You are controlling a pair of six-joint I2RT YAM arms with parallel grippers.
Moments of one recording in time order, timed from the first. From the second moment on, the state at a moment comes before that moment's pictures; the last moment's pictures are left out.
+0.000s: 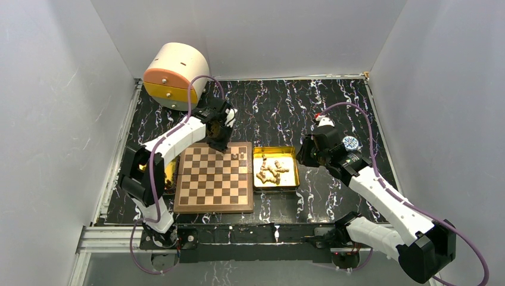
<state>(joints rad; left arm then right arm) -0.52 1.71 1.33 -0.83 0.00 -0.15 0.58 0.98 0.82 -0.59 0.08 0.57</state>
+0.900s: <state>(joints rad) -0.52 1.81 1.33 -0.79 0.05 -0.16 0.58 0.98 0.82 -0.56 0.07 0.57</state>
